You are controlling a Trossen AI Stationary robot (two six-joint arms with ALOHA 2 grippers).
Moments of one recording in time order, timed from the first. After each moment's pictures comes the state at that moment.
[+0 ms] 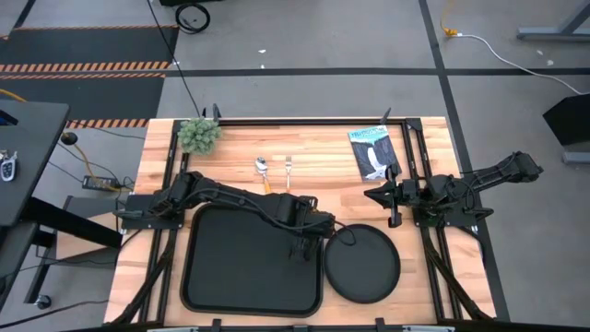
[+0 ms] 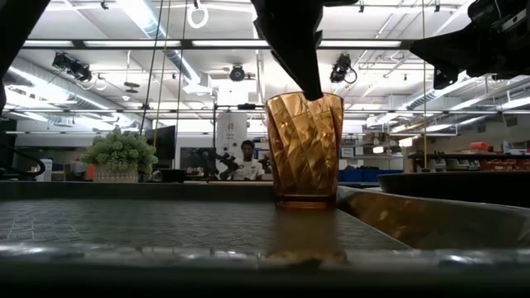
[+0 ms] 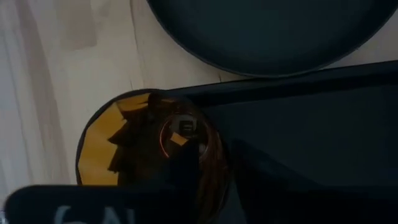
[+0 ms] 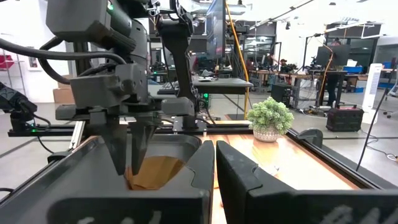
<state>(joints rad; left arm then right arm) -0.23 2.16 2.01 -1.02 -0.12 -0.01 0.26 0.35 0.01 0.48 0.32 -0.07</state>
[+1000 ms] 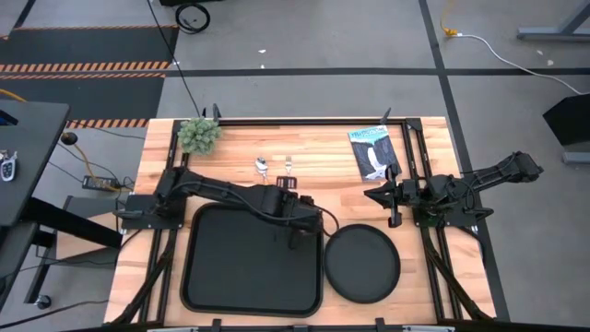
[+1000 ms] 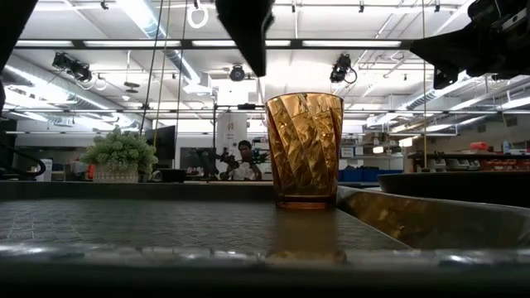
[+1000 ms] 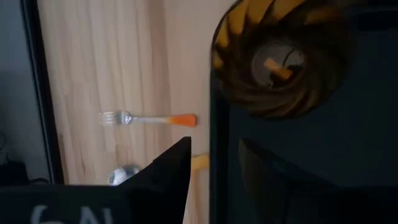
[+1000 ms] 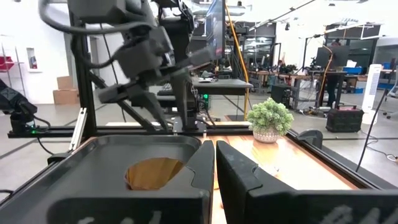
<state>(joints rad) -0.23 2.05 1.99 -1.30 -0.43 -0.10 0.26 0.35 0.01 0.48 0.32 -0.07</state>
